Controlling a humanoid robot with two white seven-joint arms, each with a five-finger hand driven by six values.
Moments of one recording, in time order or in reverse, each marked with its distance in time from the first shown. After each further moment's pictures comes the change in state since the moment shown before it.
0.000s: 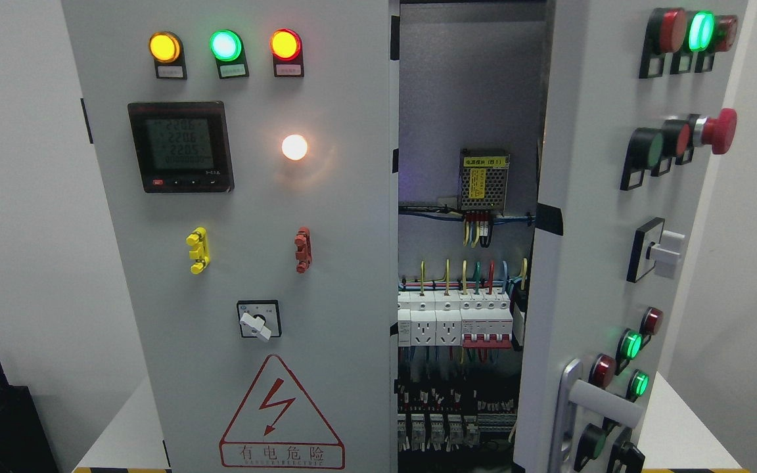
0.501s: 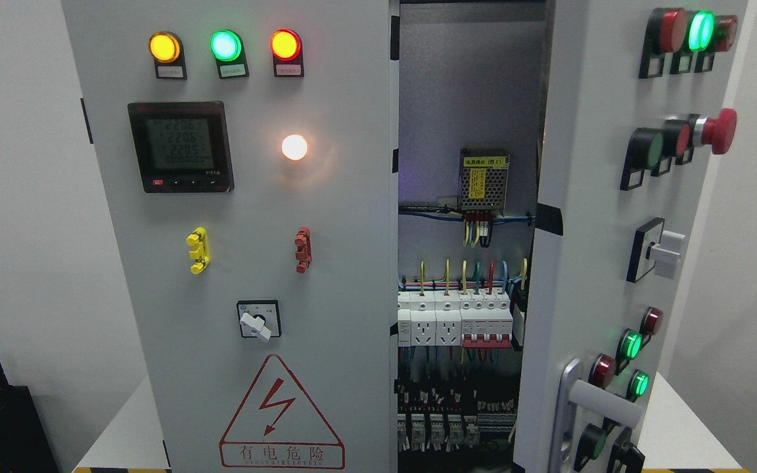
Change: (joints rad) left arm 0.000 0.000 0.000 0.000 0.000 0.000 0.000; right arm 0.000 0.000 0.000 0.000 0.000 0.000 0.000
